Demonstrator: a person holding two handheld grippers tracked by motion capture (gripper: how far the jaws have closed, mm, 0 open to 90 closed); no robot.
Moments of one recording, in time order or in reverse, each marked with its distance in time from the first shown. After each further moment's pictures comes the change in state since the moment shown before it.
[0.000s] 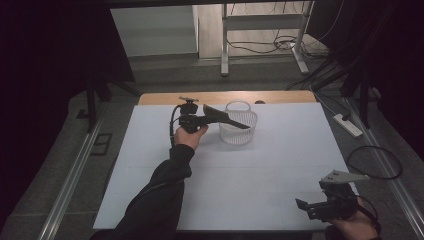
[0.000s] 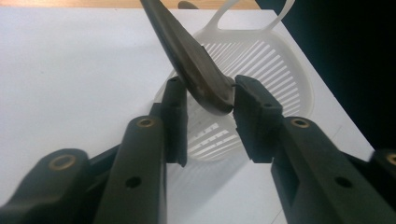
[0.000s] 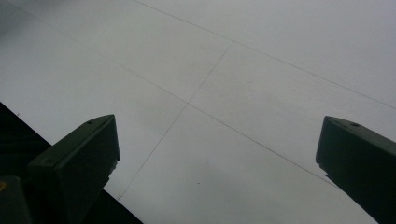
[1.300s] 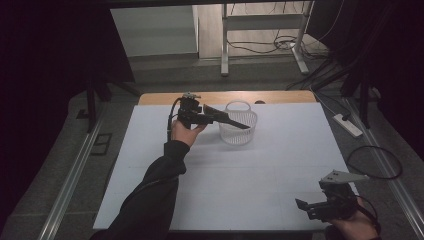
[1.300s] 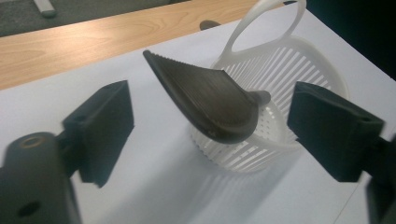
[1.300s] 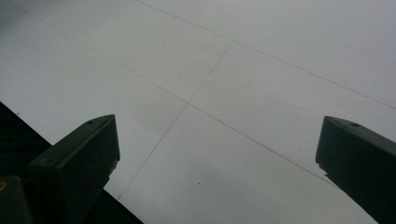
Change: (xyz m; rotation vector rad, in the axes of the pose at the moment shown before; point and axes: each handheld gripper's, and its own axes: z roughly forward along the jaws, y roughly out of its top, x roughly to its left) left arm -0.010 0.015 -0.008 -0.016 0.157 0.227; right arm 0.000 0.000 0.000 0.003 0.000 -0.003
